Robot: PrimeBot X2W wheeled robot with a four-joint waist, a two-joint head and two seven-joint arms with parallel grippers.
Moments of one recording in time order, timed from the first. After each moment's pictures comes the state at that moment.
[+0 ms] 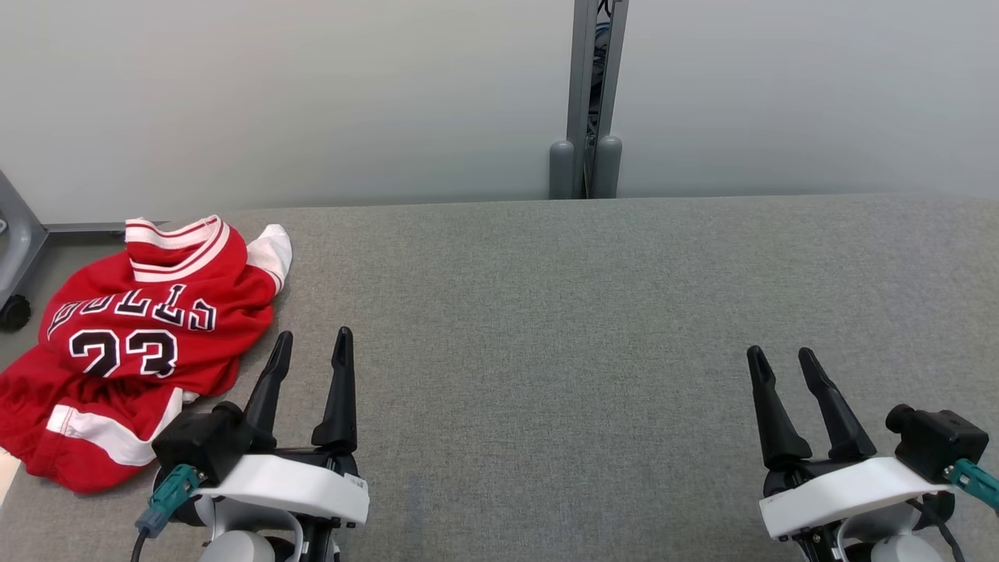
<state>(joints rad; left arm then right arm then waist) -0.09 0.05 -0.16 0.14 -0.44 -0.01 -0.18 -0.08 -0.04 0.09 0.17 0.48 0.13 -0.15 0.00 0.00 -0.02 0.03</state>
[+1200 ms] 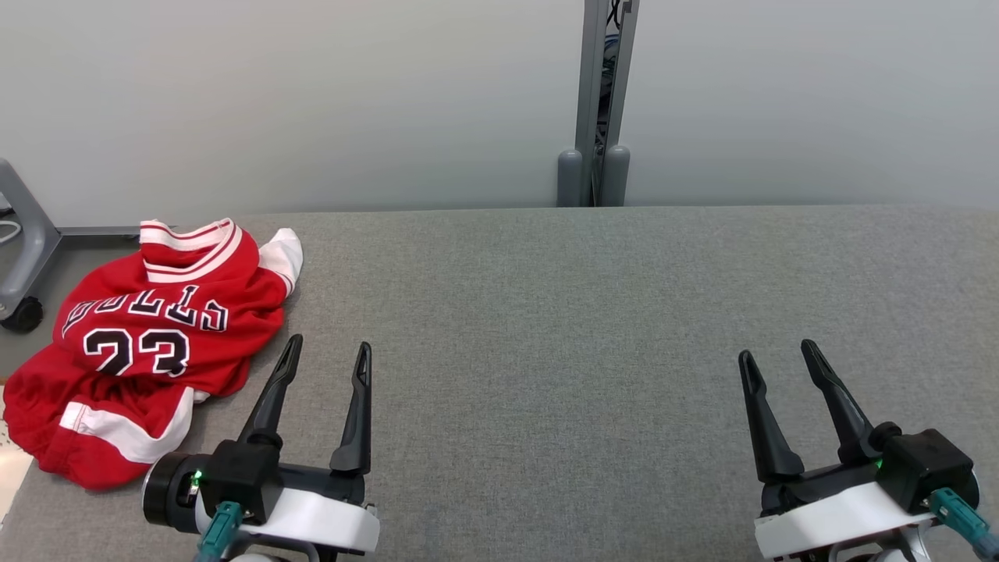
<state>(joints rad) -0.03 0.05 -0.17 0.06 -0.12 0.01 -0.25 -0.03 -0.04 0.10 0.07 0.19 0.13 -0.24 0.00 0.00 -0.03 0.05</state>
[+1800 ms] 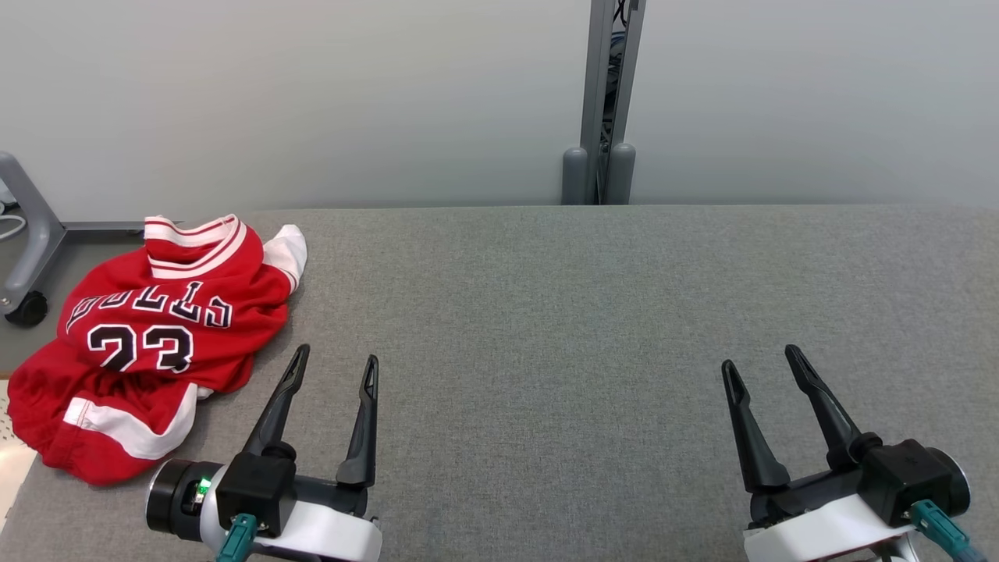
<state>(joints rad) -0.01 0.05 -0.17 0.07 -0.05 0.01 -0.26 -0.01 -0.05 0.13 0.06 0.12 0.13 -0.26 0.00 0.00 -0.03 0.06</state>
